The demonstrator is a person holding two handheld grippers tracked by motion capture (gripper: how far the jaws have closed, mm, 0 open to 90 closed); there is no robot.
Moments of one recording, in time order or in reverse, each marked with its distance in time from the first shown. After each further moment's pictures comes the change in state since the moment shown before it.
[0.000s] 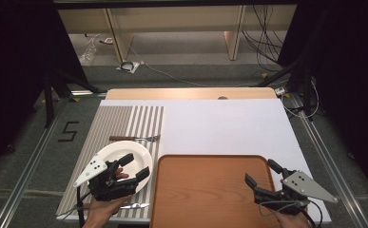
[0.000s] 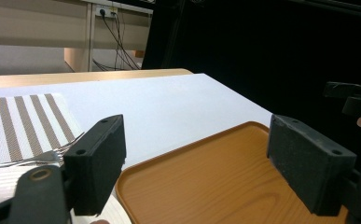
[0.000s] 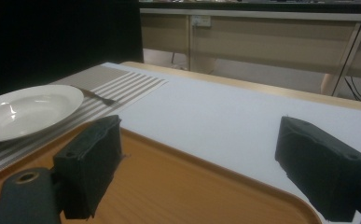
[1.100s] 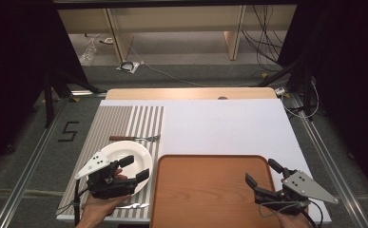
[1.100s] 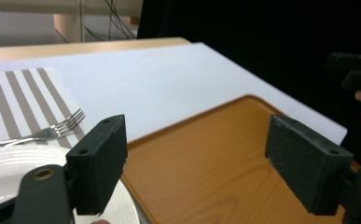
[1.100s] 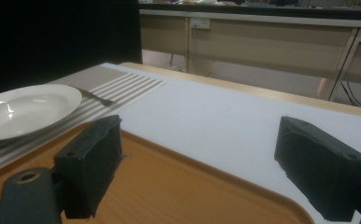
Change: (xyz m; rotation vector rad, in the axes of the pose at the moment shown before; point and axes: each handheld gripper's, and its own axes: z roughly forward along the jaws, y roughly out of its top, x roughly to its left) left arm 0.001 0.014 0.000 0.184 -0.013 0.021; right arm -0.001 0.002 -0.002 -0.003 -0.006 -0.014
